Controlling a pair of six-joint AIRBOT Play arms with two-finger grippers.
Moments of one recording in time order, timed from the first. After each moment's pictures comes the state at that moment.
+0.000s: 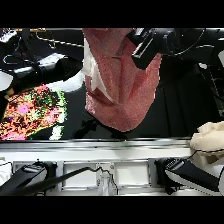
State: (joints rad) left arm -0.21 -1.03 1.14 0.56 -0.85 -1.36; right arm 0.49 -1.15 1.79 -1.31 1.10 0.96
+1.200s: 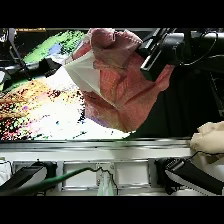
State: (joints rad) left arm 0.03 -1.10 1.14 0.76 -0.85 -1.32; right arm 0.49 -1.10 1.79 -1.37 1.27 0.98
